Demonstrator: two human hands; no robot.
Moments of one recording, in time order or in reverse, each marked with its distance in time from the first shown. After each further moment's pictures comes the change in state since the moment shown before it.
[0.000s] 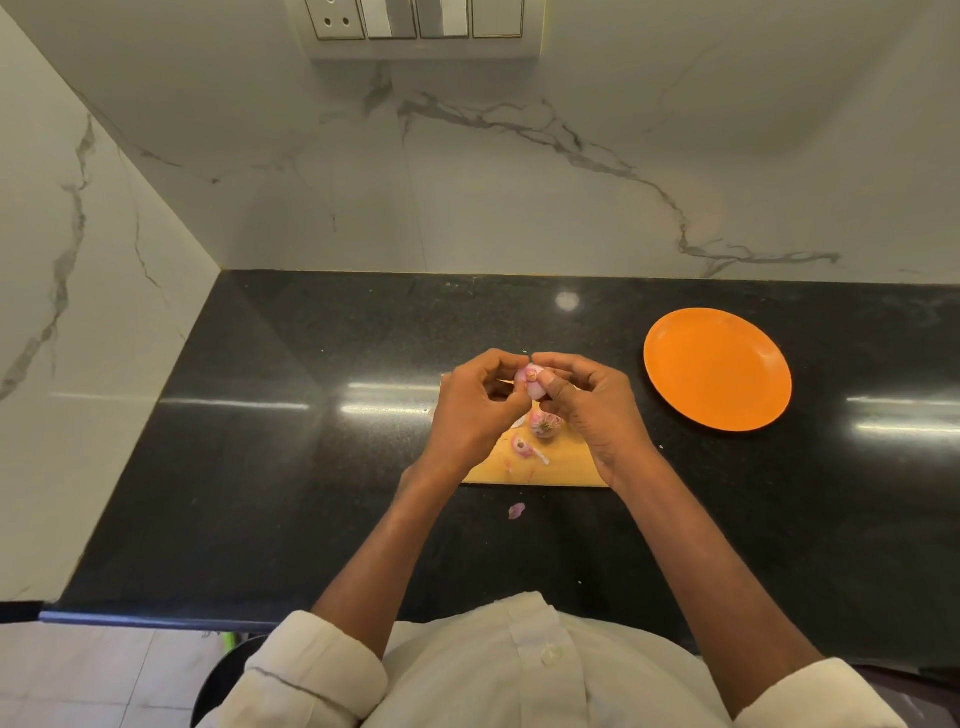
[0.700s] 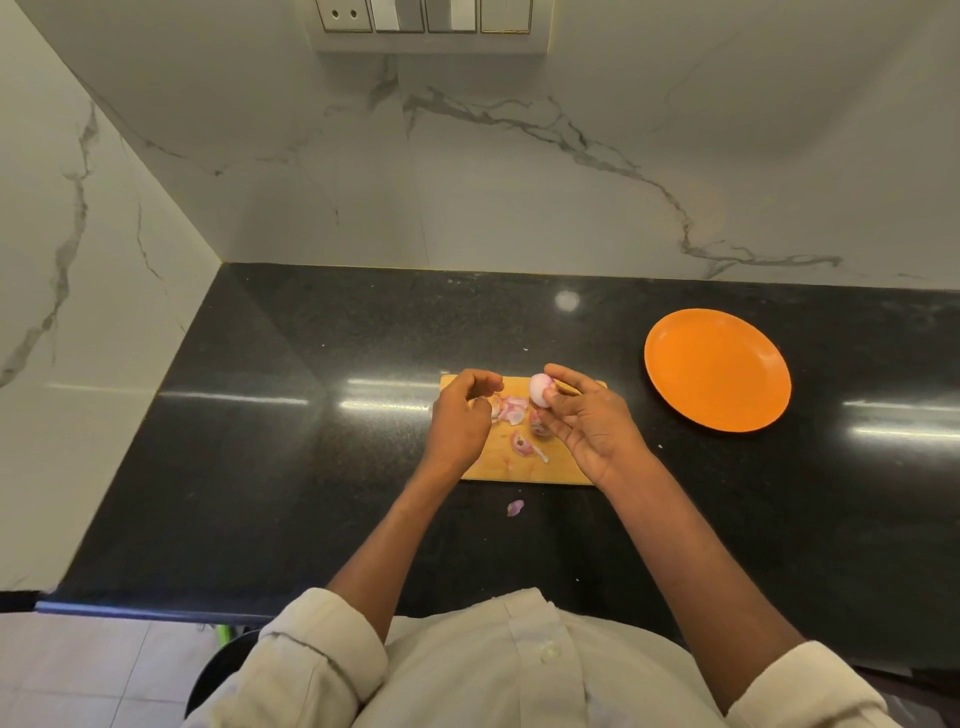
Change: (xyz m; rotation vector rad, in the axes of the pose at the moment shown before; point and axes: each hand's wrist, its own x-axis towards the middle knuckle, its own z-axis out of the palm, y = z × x) left_hand 0.000 -0.046 0.005 0.051 0.110 -0.289; right_hand 0.006 0.015 0.006 0.351 0.102 0.334
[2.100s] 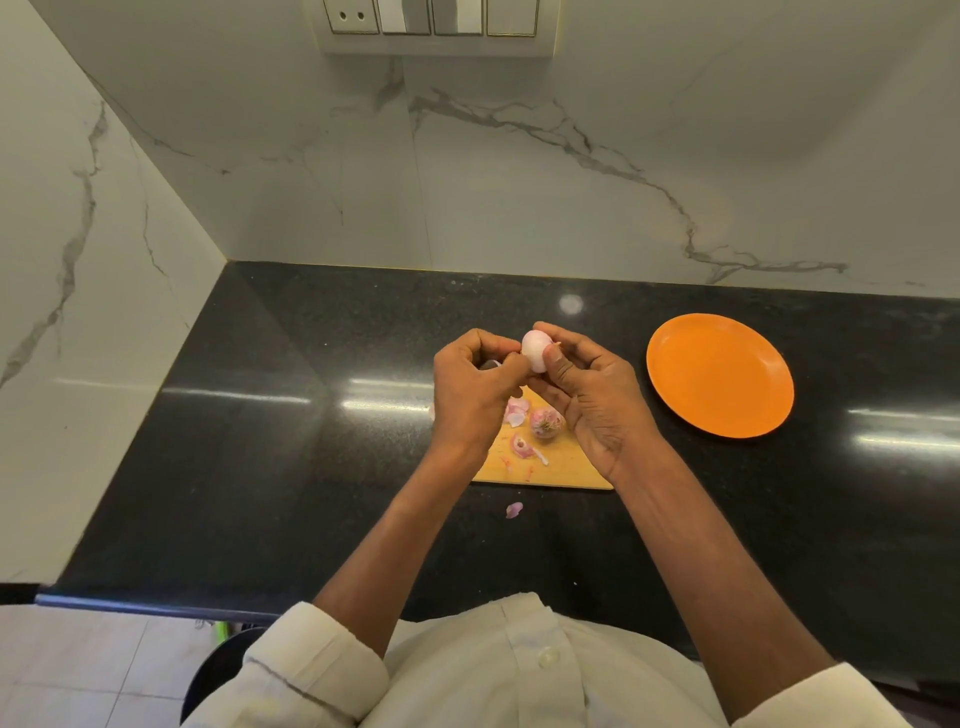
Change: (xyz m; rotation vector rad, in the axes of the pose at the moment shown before) left_hand -0.023 0.075 -0.004 -0.327 0.127 0.158; right_hand -0.031 -0.031 0.016 -0.019 -0.194 -0.234
